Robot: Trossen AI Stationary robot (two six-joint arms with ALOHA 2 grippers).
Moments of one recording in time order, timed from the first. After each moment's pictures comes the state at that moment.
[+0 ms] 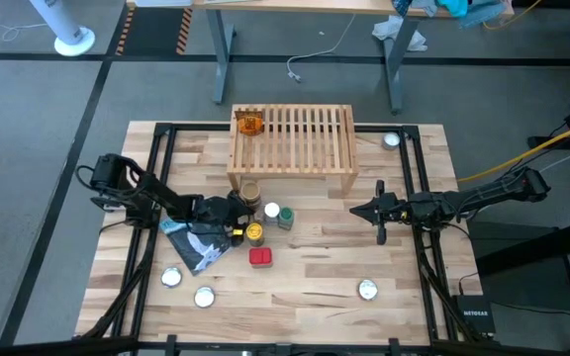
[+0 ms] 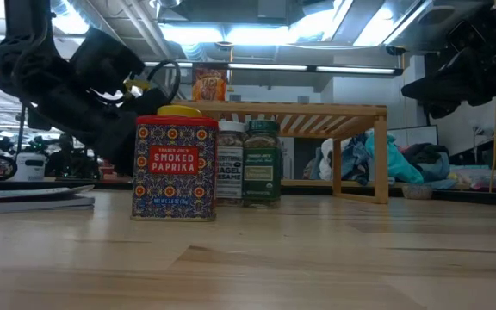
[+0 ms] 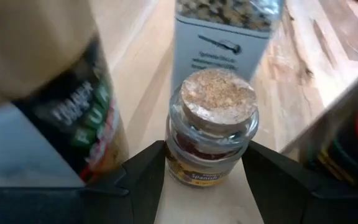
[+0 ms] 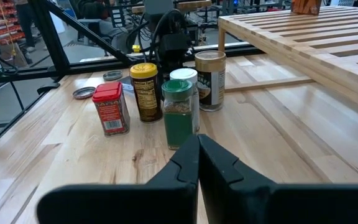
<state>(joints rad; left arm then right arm) -0.03 1.67 0.32 0.83 -0.16 -0.20 0.23 0.43 0.07 0.18 0.28 0.14</state>
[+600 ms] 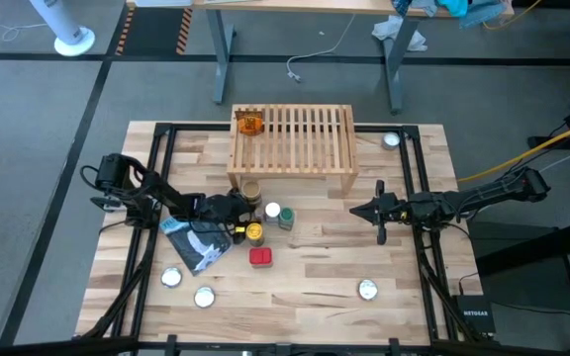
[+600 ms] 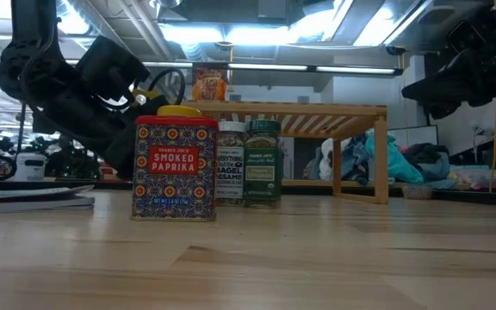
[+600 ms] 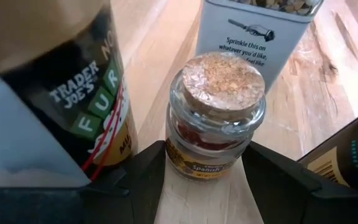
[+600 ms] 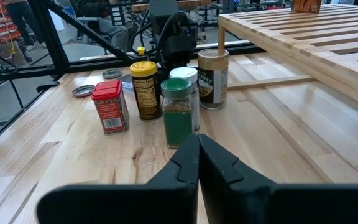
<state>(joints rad) 0.00 1.70 0.33 0.83 -0.16 -0.20 0.23 0.43 0.07 0.18 0.28 0.14</state>
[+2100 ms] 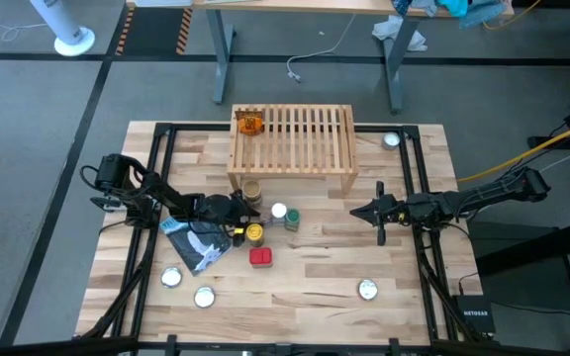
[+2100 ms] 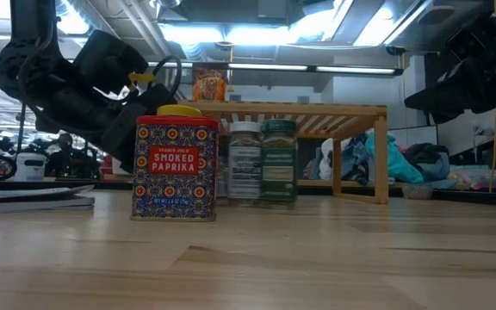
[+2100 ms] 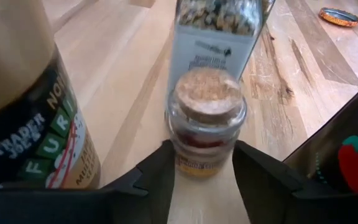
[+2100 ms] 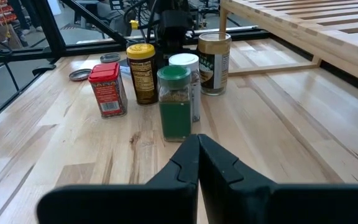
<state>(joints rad) -0.01 1.70 0.33 0.91 -0.09 -0.21 0.23 0.43 0.07 0.12 0.28 0.14</state>
